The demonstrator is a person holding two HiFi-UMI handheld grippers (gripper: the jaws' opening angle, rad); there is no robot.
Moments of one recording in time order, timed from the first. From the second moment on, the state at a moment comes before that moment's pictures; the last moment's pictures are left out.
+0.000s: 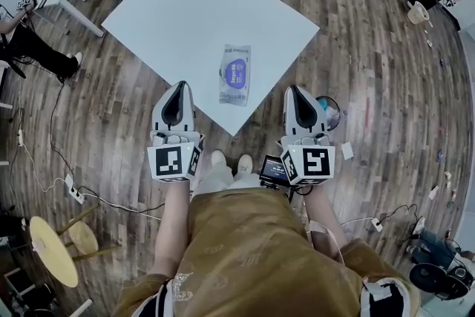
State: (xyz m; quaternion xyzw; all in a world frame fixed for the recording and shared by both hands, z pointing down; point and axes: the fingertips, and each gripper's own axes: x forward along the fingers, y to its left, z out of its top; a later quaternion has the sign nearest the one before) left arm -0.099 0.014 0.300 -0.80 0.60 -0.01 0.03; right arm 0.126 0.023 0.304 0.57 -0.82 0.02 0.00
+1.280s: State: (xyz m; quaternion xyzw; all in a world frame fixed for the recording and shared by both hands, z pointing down) left arm -0.123 -0.099 0.355 -0.85 0.53 -0.04 -0.02; right arm 0.098 -0.074 0.369 0.64 -0.75 0.11 0.08
